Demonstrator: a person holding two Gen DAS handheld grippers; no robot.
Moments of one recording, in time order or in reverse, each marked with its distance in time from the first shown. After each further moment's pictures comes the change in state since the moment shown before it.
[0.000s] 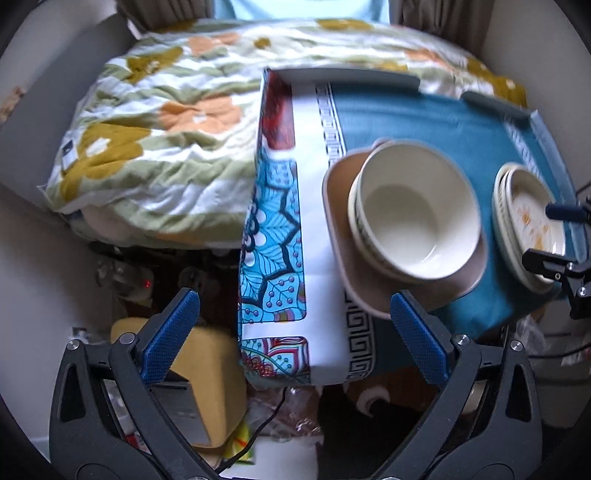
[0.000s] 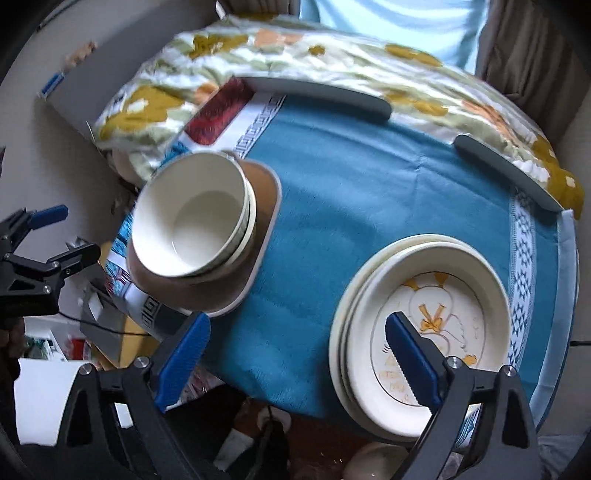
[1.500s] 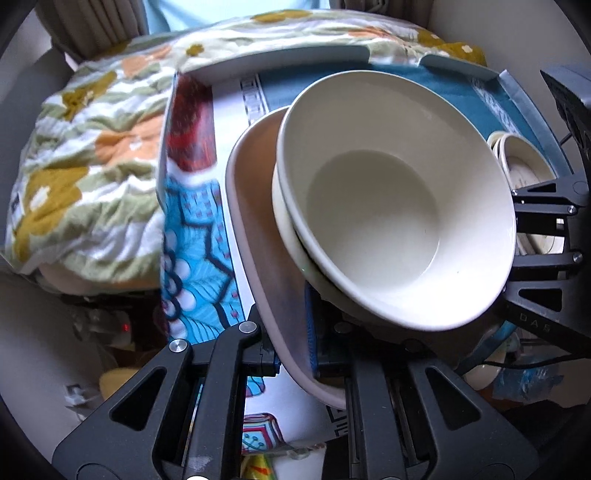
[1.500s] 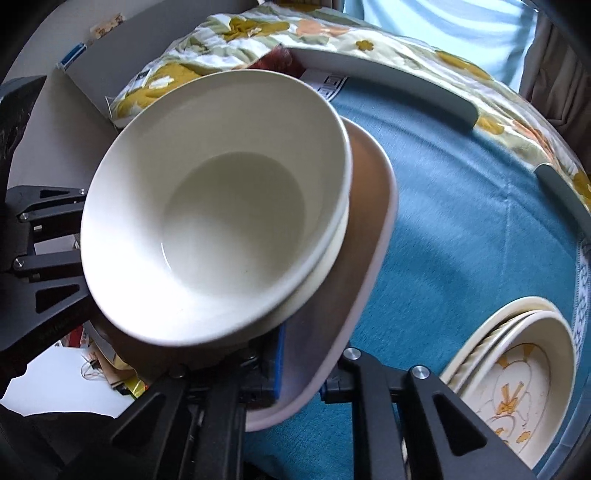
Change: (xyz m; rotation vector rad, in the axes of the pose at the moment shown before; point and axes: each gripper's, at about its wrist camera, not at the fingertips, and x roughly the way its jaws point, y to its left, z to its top) left arm 0.059 -0.042 0.038 0.188 -0.037 -0.101; right arm 0.067 0.031 0.023 -0.103 -0.037 0.059
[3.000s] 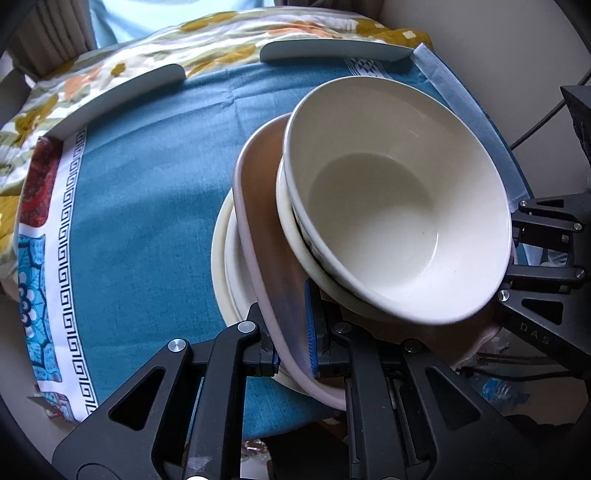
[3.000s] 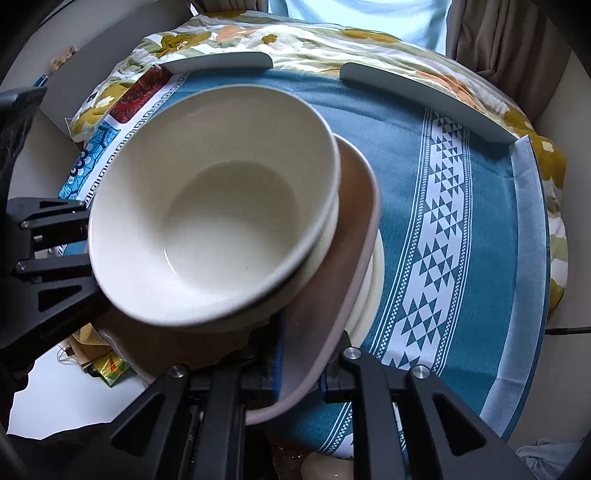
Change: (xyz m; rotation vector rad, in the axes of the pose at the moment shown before) left arm 0.017 -0.244 0.047 0.024 0.030 -0.092; right arm -0.087 -0.185 -0.132 0.117 0.017 -0.101
